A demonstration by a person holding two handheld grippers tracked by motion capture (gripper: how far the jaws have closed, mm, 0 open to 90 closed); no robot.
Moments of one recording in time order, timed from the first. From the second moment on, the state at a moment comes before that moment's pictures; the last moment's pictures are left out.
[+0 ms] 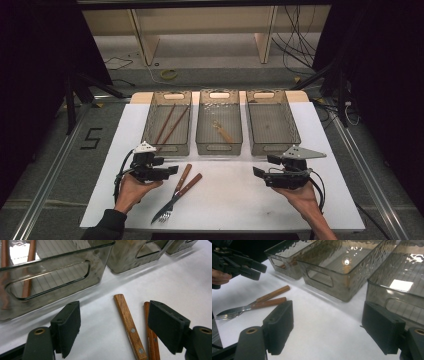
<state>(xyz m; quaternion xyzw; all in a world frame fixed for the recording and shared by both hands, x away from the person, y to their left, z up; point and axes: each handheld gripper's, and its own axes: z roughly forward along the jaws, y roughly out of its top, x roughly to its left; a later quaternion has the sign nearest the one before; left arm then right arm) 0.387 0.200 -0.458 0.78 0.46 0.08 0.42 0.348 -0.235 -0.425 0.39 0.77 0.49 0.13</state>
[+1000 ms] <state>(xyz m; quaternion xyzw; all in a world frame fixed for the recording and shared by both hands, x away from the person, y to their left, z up) 0.408 0.167 -0.478 0.84 0.44 0.06 0.31 0.334 -0.240 -0.437 0.40 0.77 0.48 0.11</state>
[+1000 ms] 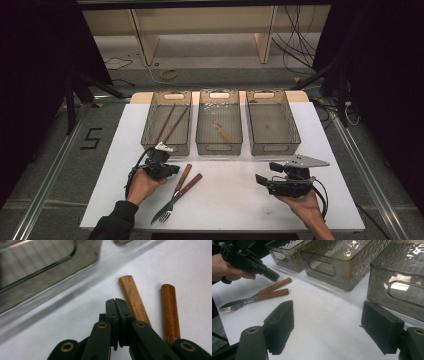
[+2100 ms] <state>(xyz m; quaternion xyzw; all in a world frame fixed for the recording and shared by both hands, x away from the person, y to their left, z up) 0.387 0.100 -0.474 0.89 0.33 0.01 0.31 0.332 -0.242 -0.437 0.40 0.77 0.48 0.11</state>
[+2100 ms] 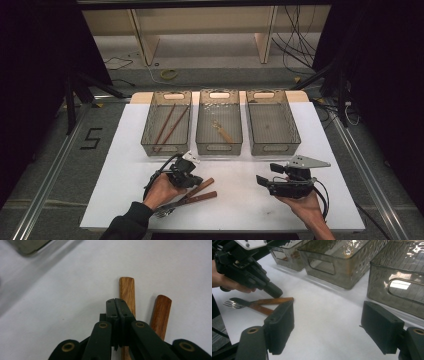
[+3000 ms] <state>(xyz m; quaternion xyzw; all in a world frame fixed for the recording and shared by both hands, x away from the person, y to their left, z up) 0.378 0.095 -0.468 0.90 0.30 -0.01 0.31 0.331 -0.242 -0.439 0.40 0.77 0.48 0.11</state>
